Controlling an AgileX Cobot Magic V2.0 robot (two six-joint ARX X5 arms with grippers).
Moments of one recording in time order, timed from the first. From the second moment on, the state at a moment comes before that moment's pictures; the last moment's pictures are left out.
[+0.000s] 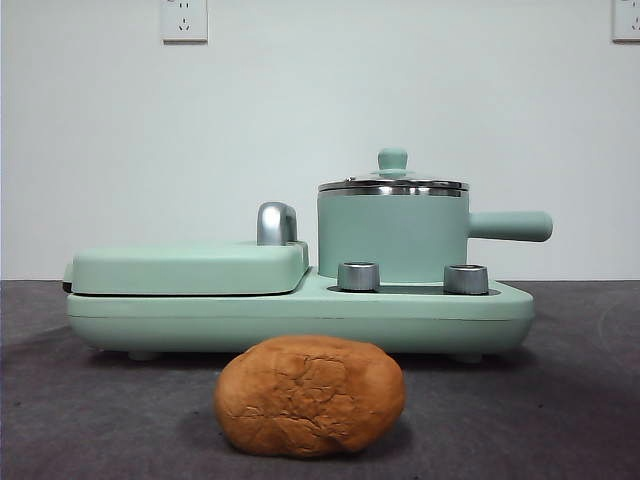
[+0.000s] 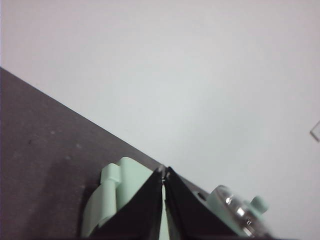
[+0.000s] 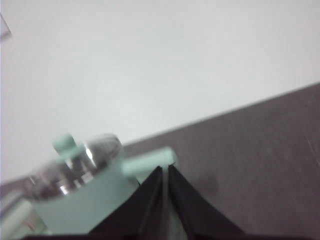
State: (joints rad) left arm 0.00 0.01 0.05 0.17 0.17 -0.73; right arm 0.04 0.01 0.06 0.10 -0.09 0.42
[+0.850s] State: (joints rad) left arm 0.00 0.37 0.66 -0.24 0.28 -0.28; right arm 0.04 0.38 0.61 -0.30 -0.29 0.18
